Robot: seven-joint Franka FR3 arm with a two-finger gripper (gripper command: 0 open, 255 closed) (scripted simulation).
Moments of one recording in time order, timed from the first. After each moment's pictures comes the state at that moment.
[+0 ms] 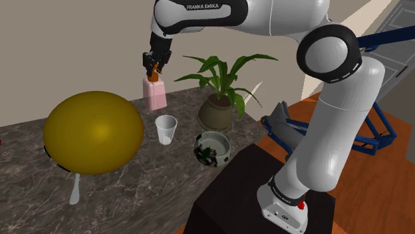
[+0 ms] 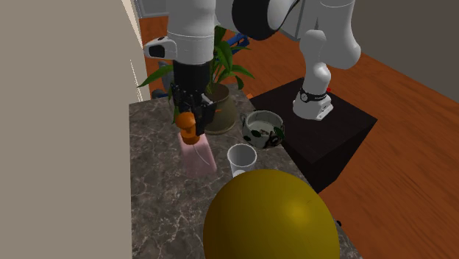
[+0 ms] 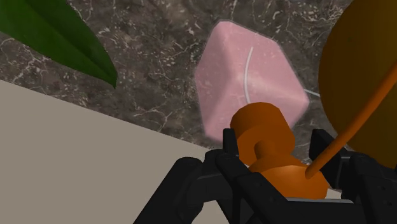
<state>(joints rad) 0.07 0.27 0.09 -1.59 0.05 2.04 -0.05</state>
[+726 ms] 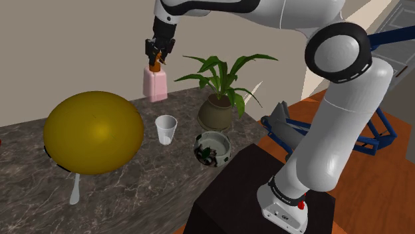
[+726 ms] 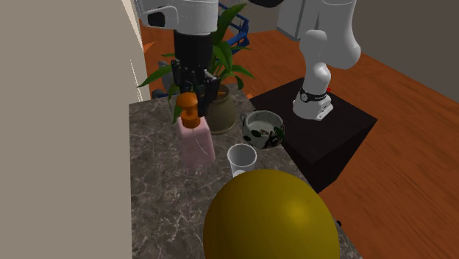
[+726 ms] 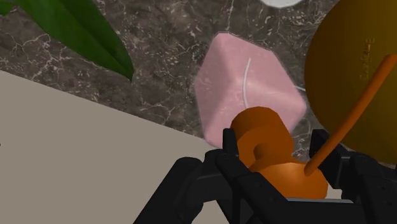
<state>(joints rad) 0.06 0.22 0.09 -1.53 0.05 1.93 -0.05</state>
